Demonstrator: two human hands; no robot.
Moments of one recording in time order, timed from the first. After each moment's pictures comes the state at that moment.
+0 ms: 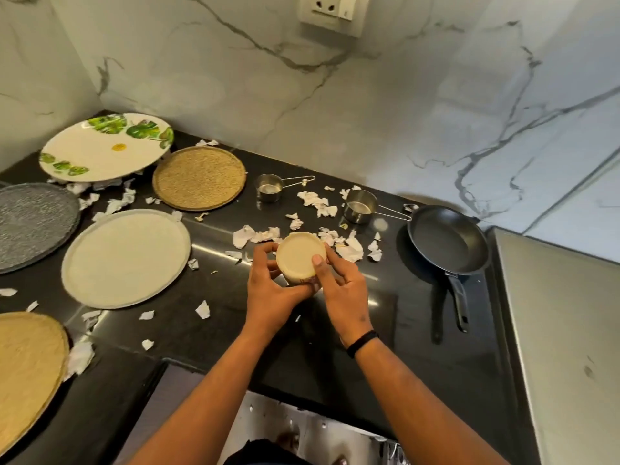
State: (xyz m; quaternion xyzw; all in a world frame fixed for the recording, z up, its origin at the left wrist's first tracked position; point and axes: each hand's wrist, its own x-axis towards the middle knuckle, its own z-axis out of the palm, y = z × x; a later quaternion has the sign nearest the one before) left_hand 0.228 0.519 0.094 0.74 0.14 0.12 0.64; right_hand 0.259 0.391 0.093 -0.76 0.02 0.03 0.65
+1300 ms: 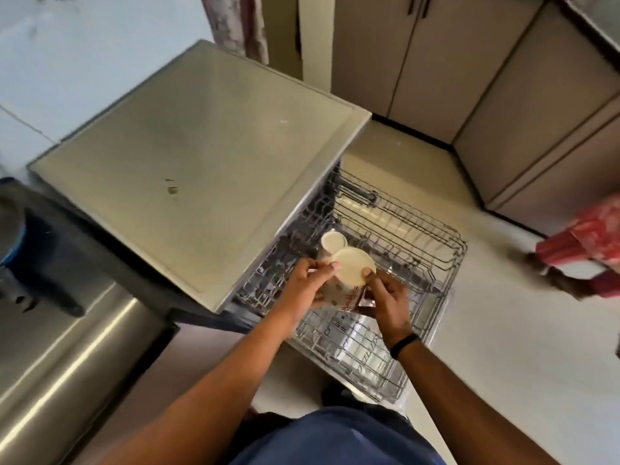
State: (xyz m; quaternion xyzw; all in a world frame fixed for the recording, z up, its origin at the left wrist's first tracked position) left_hand -0.053 -0.012 0.032 0.65 -0.19 -0.57 0.46; right_hand -0.213 -0.067 0.018 -0.39 0.53 -0.31 0.68
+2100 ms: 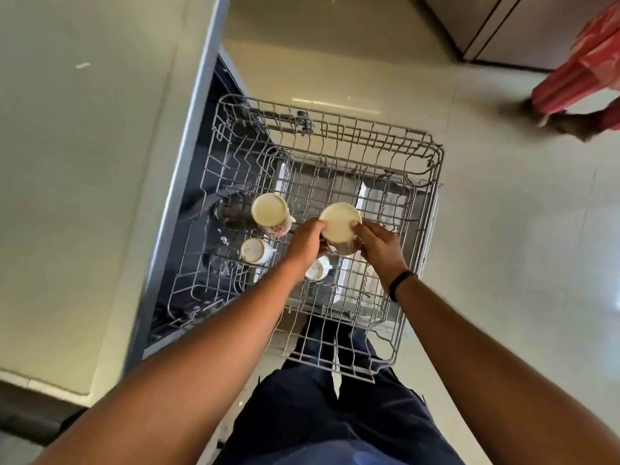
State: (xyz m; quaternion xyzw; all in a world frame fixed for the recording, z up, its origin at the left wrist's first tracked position) left_hand -0.122 -0.173 -0.136 0.72 -0.23 -0.62 0.21; right_hand -0.279 -0.176 -0.135 -0.25 0.67 -0.23 0.66
